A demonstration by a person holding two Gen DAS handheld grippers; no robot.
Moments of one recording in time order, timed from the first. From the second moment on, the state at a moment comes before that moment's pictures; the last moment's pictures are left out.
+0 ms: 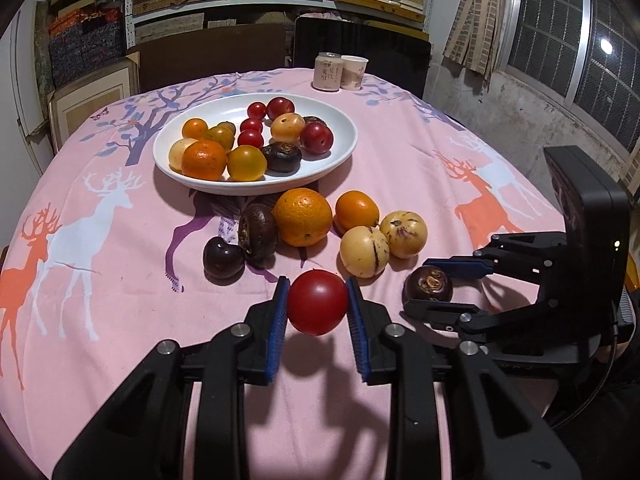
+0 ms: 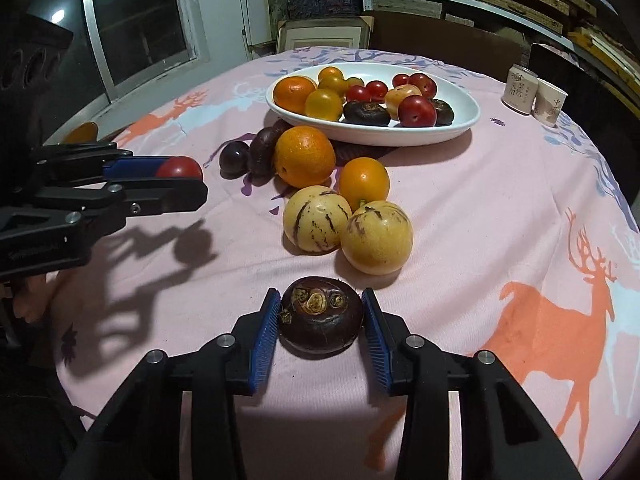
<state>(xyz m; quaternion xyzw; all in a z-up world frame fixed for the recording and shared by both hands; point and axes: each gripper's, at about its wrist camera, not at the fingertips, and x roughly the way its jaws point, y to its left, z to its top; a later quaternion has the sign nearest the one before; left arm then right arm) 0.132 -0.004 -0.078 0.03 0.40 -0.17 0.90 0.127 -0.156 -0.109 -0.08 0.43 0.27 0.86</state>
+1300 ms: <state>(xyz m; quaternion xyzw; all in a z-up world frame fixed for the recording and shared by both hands) 0.273 0.039 -0.045 -0.02 0.37 -0.13 0.92 0.261 -0.163 -0.034 0.03 0.32 0.25 0.91</state>
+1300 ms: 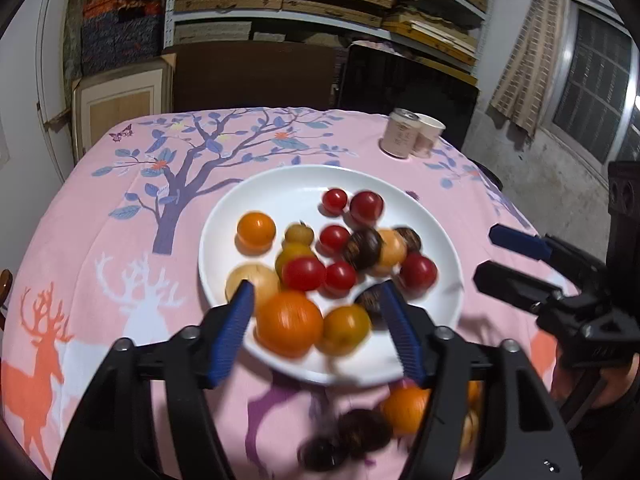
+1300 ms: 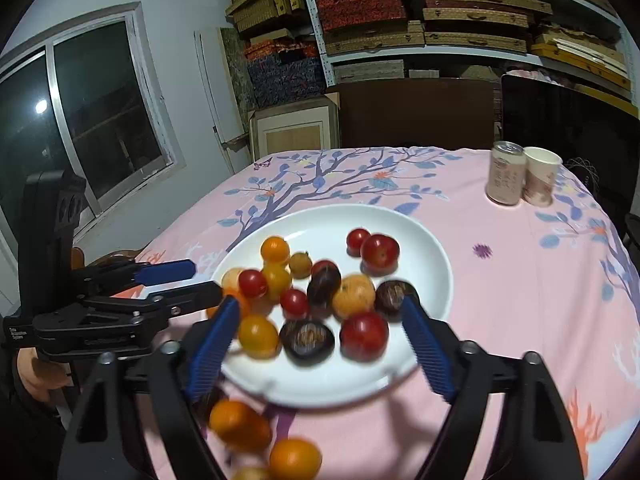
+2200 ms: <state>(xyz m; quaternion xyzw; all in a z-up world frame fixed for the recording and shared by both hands) 0.194 0.030 -0.106 0.06 0.40 -0.16 0.90 0.166 -0.211 -0.077 0.07 0.37 0.24 0.89</state>
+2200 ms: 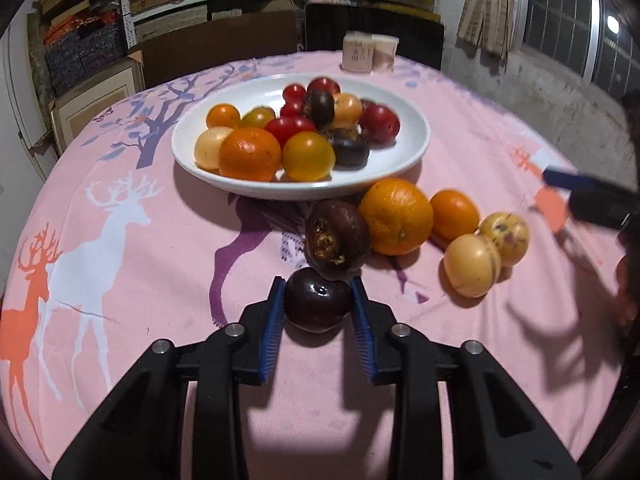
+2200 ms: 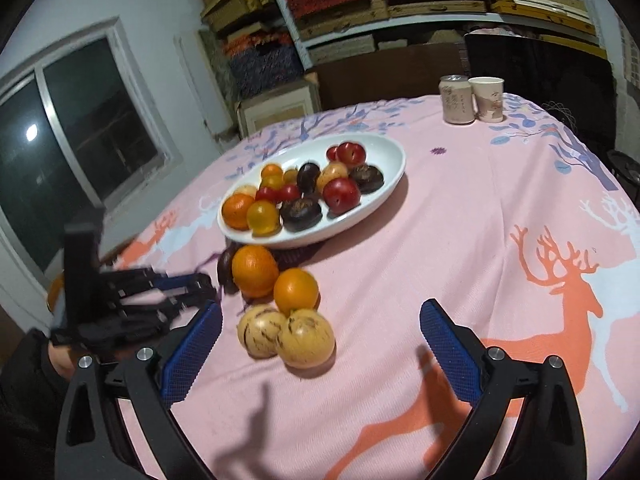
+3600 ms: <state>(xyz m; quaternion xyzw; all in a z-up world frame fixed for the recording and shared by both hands) 0.187 0.060 -0.091 -0.04 0.38 -0.17 0.91 0.175 -0.223 -0.082 0.12 0.39 0.28 0.87</state>
